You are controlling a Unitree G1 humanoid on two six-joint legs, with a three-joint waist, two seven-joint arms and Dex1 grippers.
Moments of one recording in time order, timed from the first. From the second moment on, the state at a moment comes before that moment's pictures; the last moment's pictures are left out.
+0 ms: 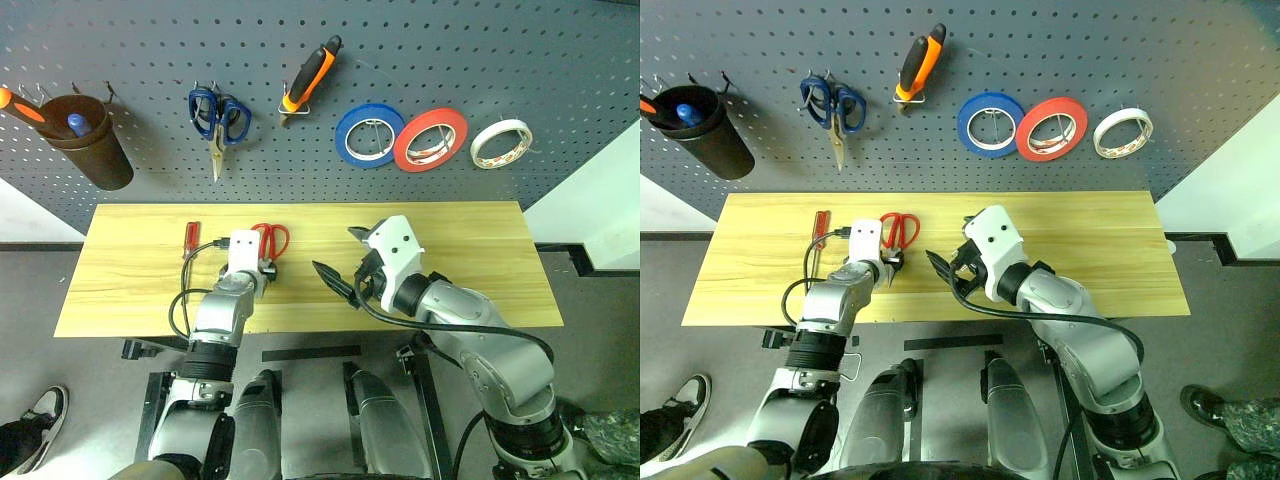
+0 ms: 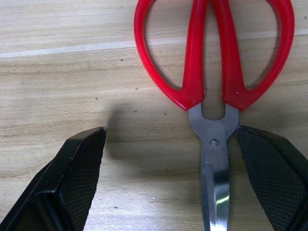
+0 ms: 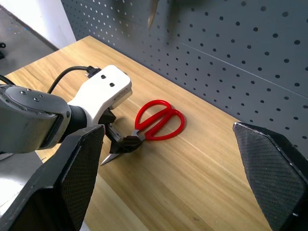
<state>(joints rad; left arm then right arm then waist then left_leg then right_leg) -0.49 0.09 0.06 0.23 -0.03 0.79 0.07 -0.29 -0.32 0.22 -0.69 0.28 0.88 0.32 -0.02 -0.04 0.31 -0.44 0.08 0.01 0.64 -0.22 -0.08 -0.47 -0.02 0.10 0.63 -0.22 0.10</state>
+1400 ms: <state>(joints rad) -0.12 0.23 -0.24 -0.30 0.10 0.59 -0.07 -0.28 -0.33 0.22 -0.68 0.24 0.83 0.30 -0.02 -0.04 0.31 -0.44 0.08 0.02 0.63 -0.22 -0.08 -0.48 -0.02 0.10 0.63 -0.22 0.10</state>
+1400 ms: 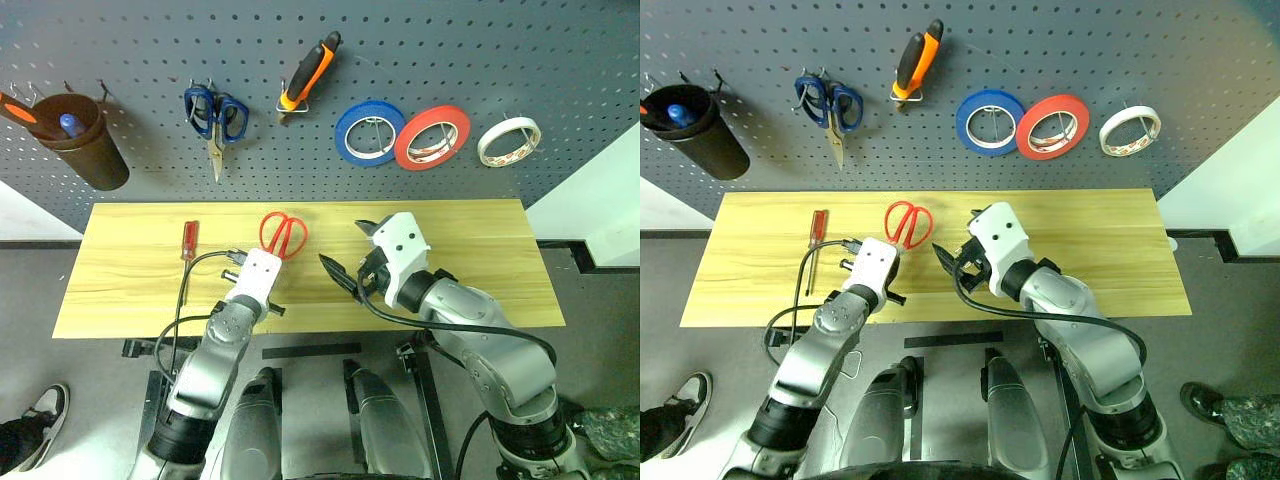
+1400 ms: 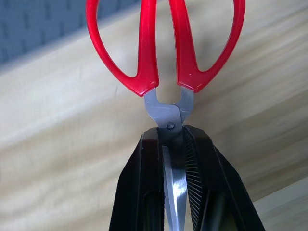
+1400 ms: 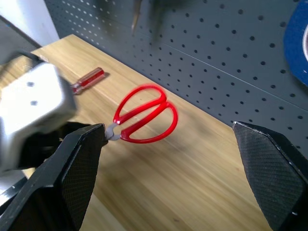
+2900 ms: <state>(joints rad) -0.14 0.32 0.11 -0.14 0.32 -0.33 0.13 -0.25 -0.34 0.18 -0.68 0.21 0.79 0.32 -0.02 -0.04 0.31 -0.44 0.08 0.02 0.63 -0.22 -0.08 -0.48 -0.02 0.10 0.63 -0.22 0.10</state>
